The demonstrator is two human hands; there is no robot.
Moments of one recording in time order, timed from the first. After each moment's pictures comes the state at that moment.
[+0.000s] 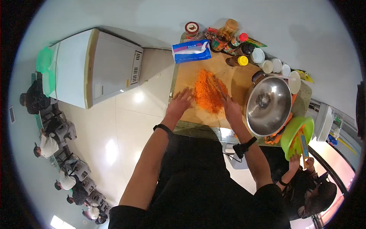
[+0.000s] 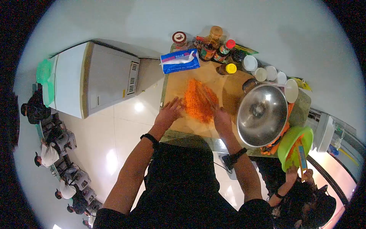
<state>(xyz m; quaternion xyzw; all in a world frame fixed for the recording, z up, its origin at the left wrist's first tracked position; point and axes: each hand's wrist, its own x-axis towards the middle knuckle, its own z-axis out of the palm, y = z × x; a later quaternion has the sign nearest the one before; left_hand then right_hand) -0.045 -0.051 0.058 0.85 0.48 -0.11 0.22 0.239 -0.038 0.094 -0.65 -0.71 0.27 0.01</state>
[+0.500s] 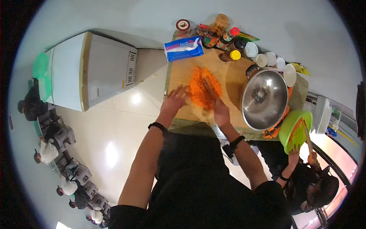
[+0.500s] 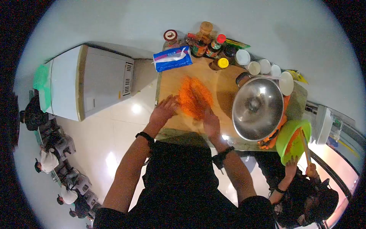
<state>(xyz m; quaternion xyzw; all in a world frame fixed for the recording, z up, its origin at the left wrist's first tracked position) -0.045 -0.050 0.071 0.84 0.48 -0.11 0.23 0.219 -0.083 0.068 -0.68 -0.67 0.28 0.10</state>
